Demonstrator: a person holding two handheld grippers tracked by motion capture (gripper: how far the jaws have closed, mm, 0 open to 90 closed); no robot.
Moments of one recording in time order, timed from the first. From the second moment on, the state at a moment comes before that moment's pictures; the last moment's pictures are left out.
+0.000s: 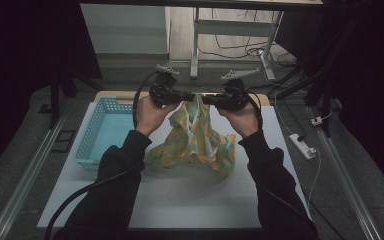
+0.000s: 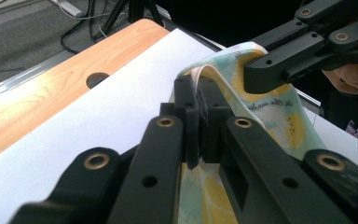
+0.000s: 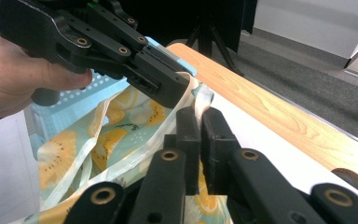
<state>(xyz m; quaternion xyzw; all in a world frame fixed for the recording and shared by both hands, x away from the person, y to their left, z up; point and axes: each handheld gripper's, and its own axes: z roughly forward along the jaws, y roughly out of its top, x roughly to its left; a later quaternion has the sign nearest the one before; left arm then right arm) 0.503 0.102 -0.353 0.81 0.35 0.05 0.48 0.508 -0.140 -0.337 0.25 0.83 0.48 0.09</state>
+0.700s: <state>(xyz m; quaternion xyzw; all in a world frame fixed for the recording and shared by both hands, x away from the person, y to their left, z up) 0.472 0.119 -0.340 0.81 0.31 0.09 0.48 0.497 -0.142 -0.324 0.24 0.83 0.49 0.10</state>
